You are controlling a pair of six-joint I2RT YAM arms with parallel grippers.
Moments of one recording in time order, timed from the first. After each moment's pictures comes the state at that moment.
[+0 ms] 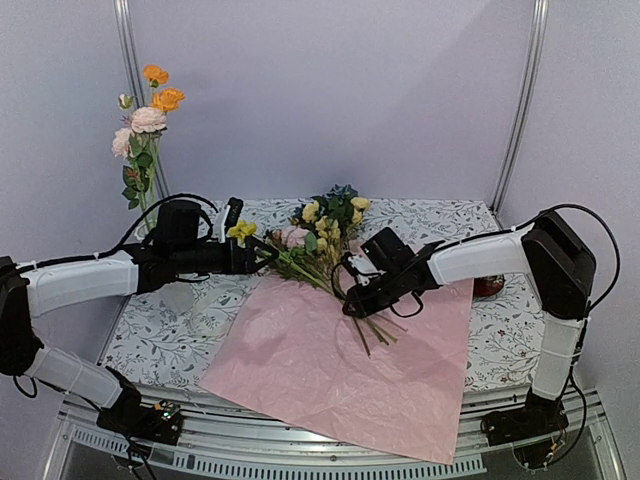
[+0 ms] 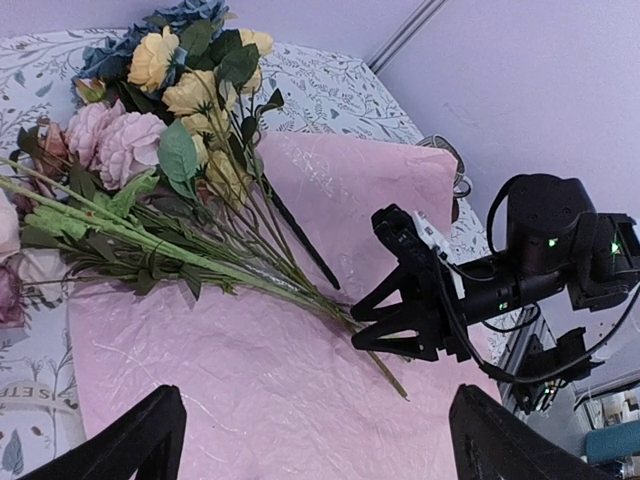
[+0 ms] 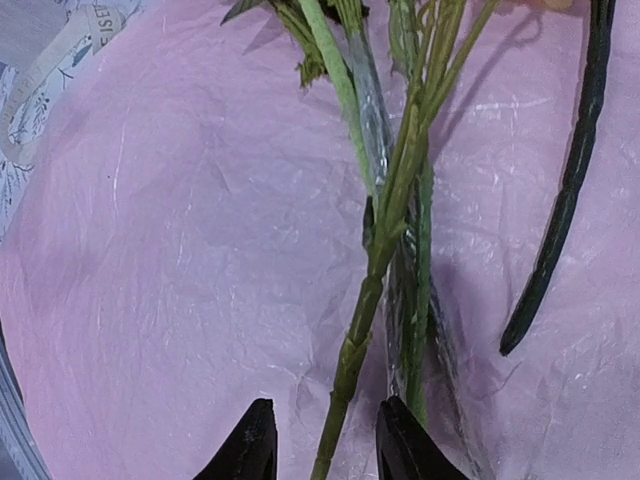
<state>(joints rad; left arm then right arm) -0.53 1.32 0.79 0.07 0.40 -0.47 0.80 1.93 1.21 -0.24 -0.19 0.29</state>
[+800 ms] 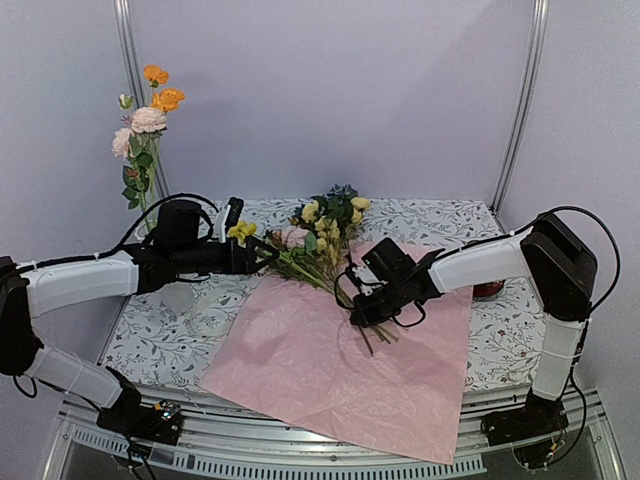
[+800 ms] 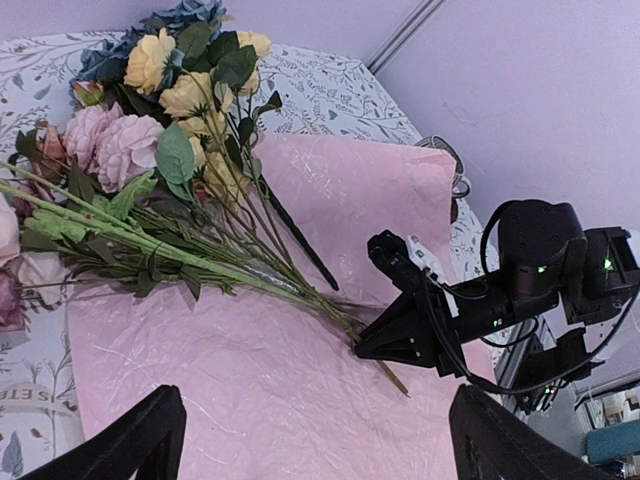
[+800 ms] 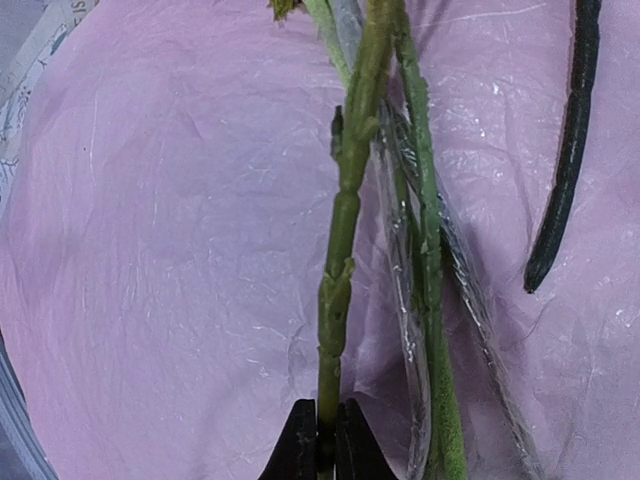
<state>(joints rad) -0.54 1.32 0.79 0.08 0.39 -0.46 0.82 1.92 1.14 -0.24 -0.19 0.38</state>
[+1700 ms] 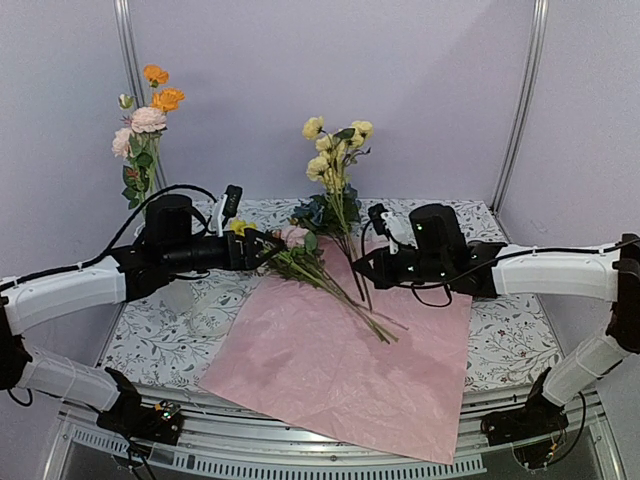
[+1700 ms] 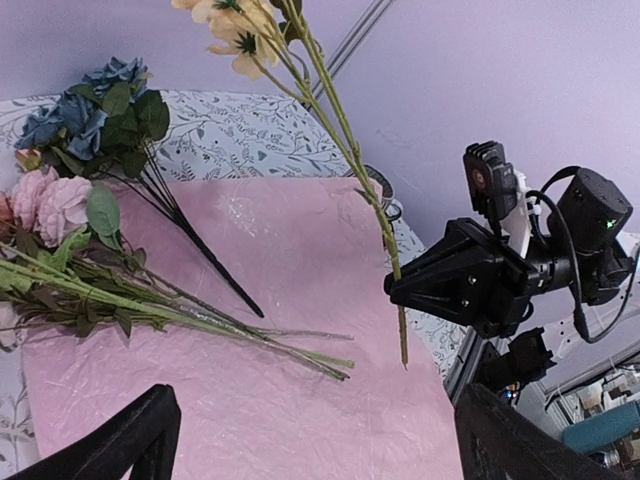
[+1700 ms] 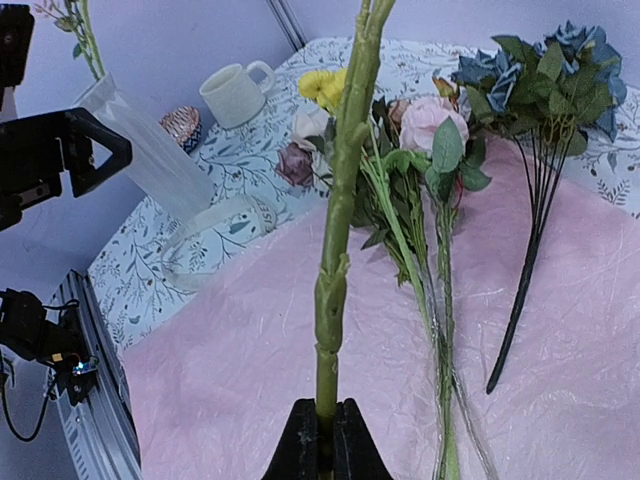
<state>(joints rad) -0.62 1.22 0.79 0.12 0.38 -0.51 0.82 1.51 0.97 0.05 -0.14 0.37</state>
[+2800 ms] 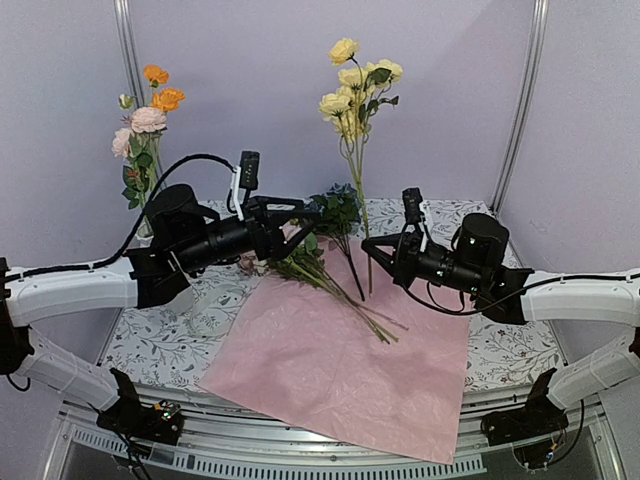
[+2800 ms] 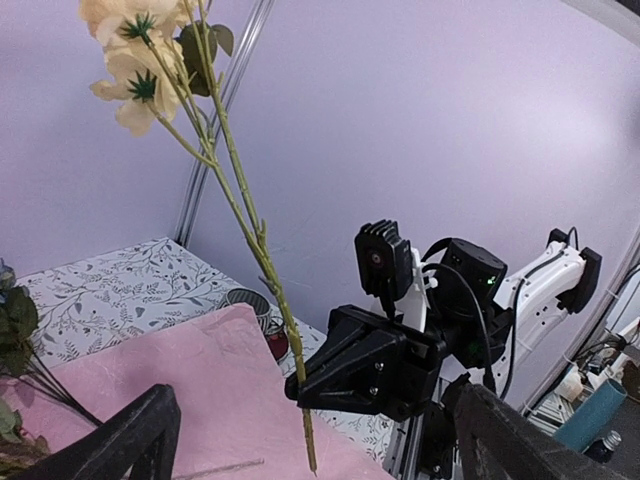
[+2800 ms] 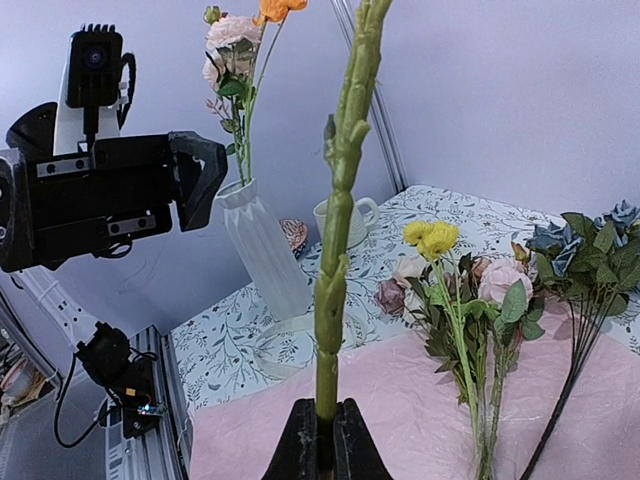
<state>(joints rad) -0.86 1.26 0.86 0.53 0.28 -0.43 0.82 1.30 0.71 0.55 -0.25 0.33</state>
